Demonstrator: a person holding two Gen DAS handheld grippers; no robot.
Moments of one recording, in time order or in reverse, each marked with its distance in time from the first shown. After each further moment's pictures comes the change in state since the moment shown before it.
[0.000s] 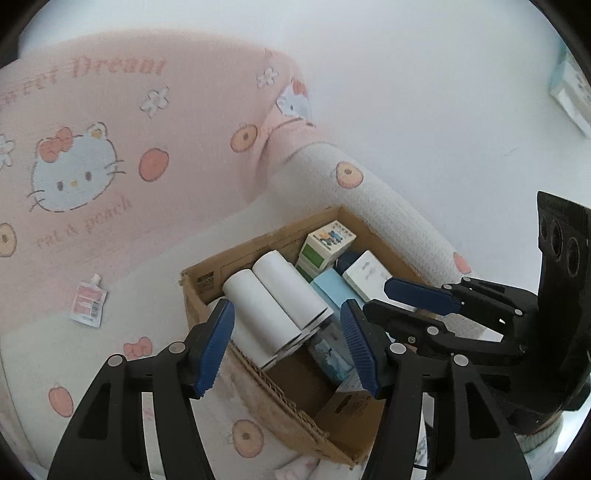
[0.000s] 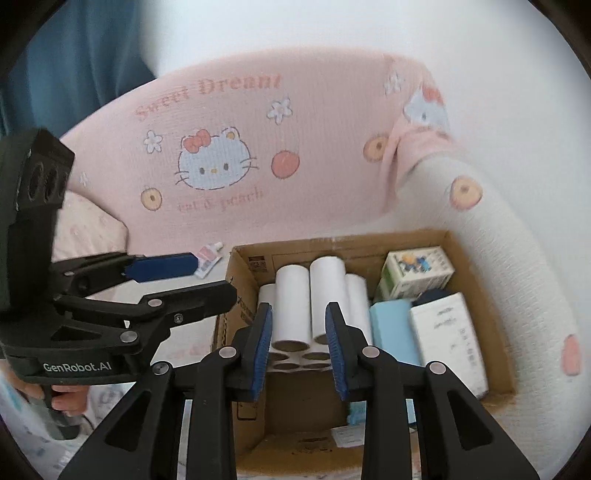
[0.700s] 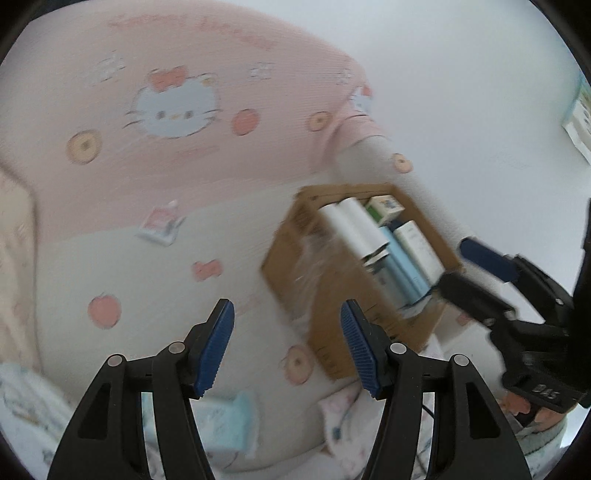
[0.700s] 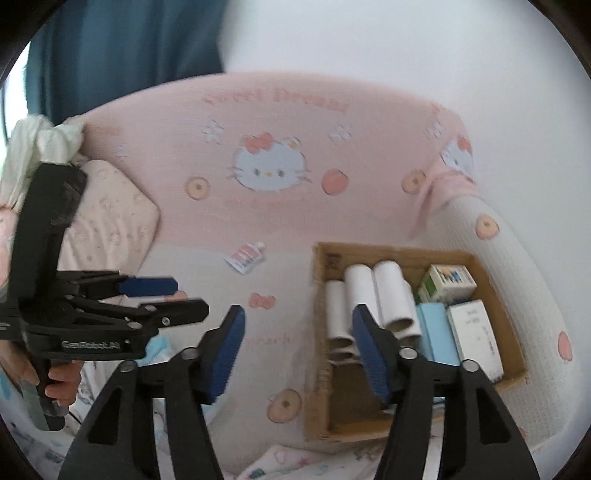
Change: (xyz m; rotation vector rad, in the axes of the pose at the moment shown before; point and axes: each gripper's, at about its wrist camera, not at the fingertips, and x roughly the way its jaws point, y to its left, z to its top) left arm -0.088 0.097 -0.095 -0.161 0.020 0.084; right arm -0.039 0.119 -0.038 -0.150 -0.123 -0.003
